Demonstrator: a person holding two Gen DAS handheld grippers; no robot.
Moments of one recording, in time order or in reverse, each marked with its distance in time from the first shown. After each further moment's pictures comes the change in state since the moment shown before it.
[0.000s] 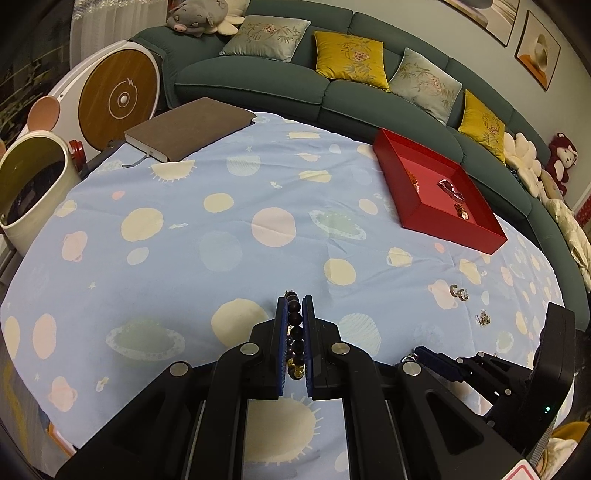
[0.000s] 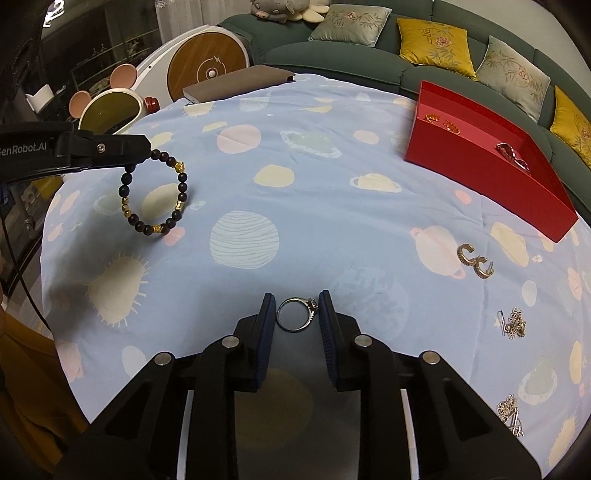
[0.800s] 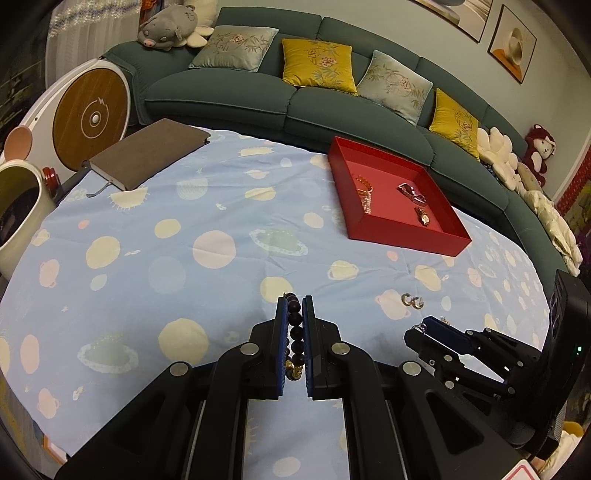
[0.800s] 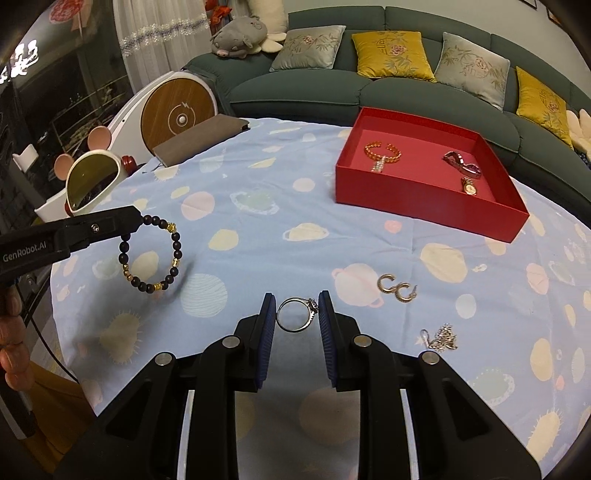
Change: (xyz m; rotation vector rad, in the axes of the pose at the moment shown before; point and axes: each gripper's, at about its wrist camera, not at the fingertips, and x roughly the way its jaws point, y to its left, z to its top) left arm -0.012 -0.056 0.015 0.062 -0.027 -0.081; right arm -0.052 -0.057 0.020 0.154 -0.106 -0.029
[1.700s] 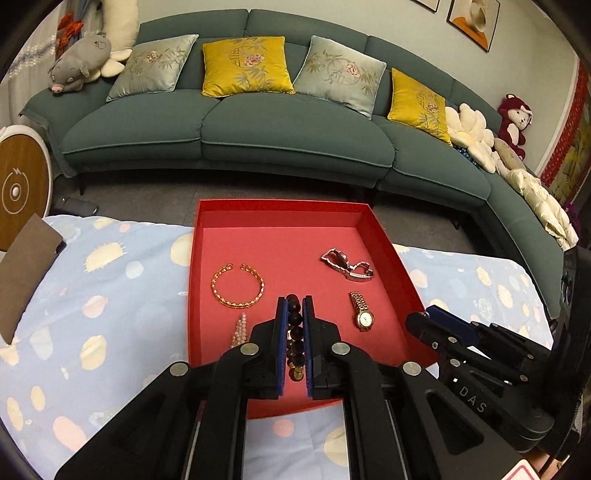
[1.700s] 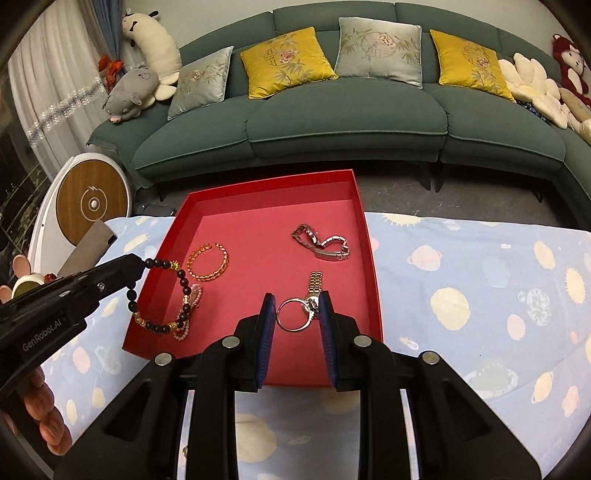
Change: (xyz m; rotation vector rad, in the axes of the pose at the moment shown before) left arm 0.164 -0.155 0.153 0.152 0.021 -0.079; right arm 0.049 -0.207 0.123 0.275 -0.040 -0.128
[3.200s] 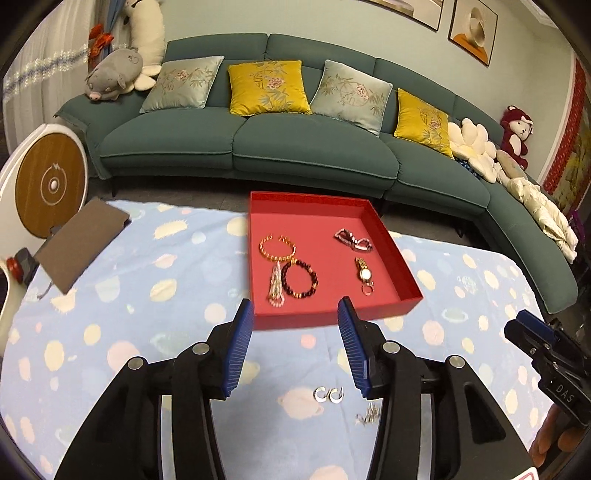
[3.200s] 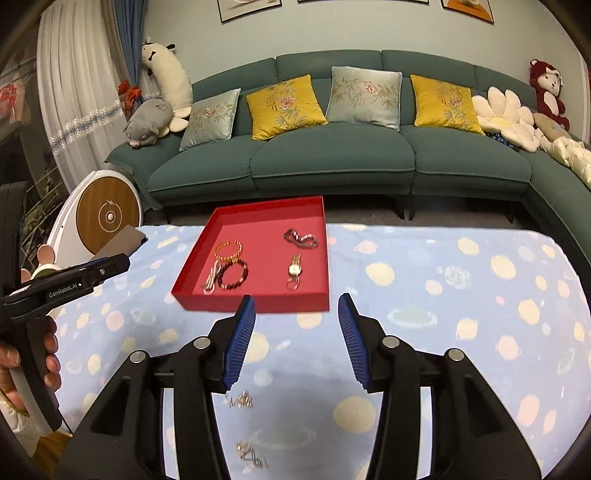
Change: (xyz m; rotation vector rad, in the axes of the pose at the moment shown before) left arm -0.131 0.012 -0.078 -0.033 -0.070 0.062; right arm -0.170 -0.012 -0.083 -0.009 -0.151 -0.015
